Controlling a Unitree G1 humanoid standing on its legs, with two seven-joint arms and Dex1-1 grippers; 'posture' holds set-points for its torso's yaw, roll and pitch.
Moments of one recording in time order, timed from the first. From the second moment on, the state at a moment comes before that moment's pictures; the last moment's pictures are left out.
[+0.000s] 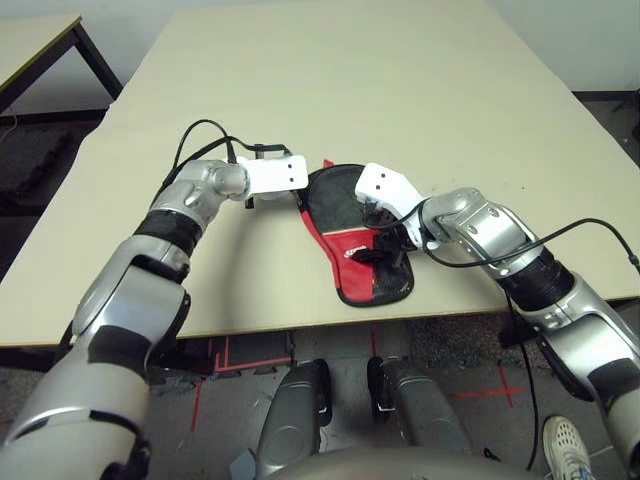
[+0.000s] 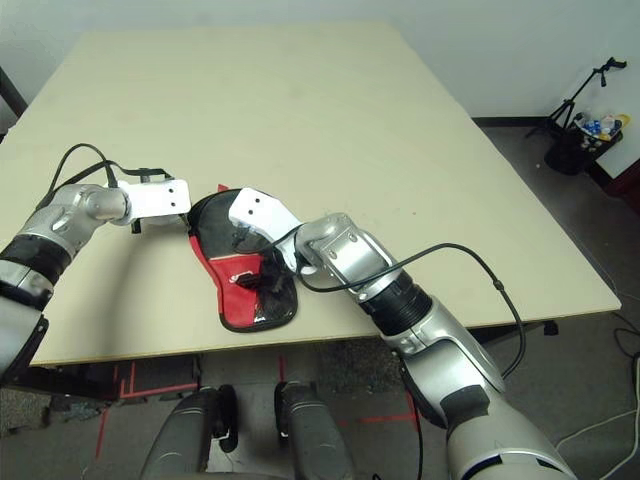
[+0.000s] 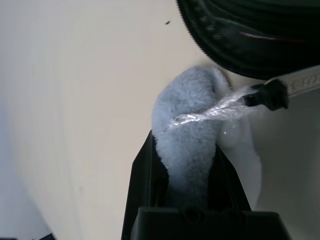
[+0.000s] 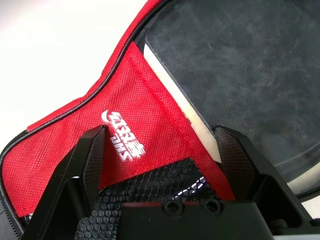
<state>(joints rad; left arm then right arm) -1.06 0.58 -0.53 1.09 0.57 -0.21 -0.49 -0.82 -0.44 0.56 0.00 0.19 1.03 0.85</state>
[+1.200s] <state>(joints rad) -0.93 0.45 -0.30 0.76 0.40 0.00 -0.67 -0.80 -0.50 0.53 -0.14 0.21 1.13 0.88</state>
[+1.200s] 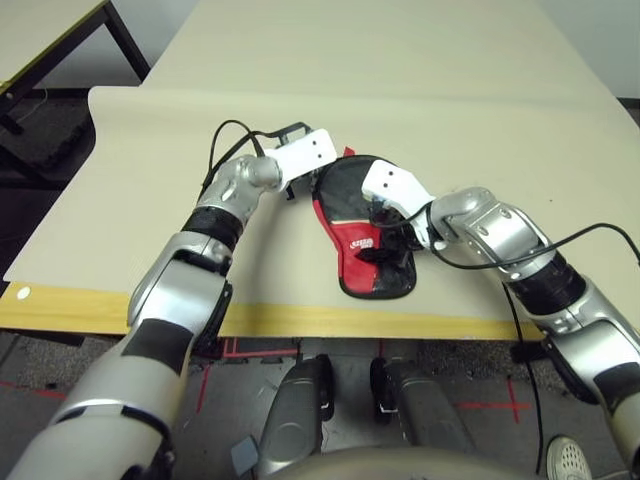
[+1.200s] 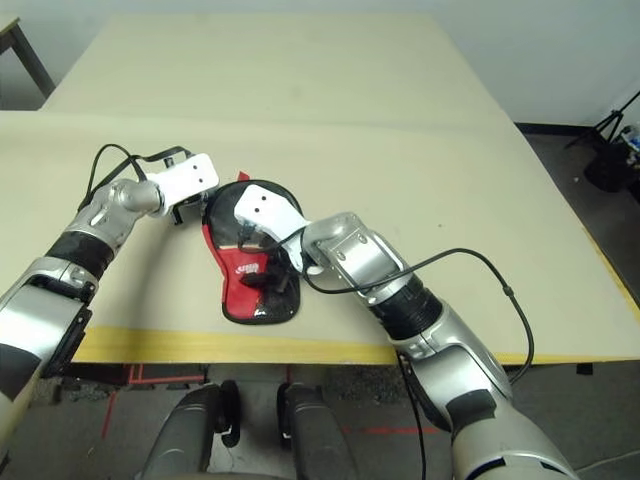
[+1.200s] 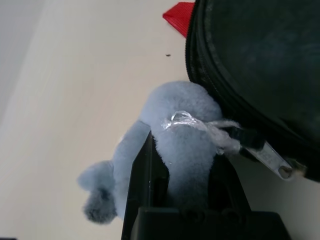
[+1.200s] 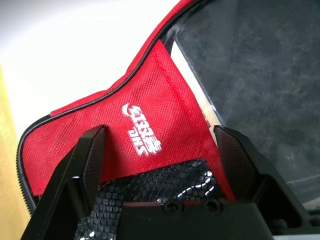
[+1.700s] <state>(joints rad) -0.82 0.52 -0.23 0.27 0.21 0.47 -0.96 -1.04 -0.51 0.30 -0.18 0.45 1.41 0.90</state>
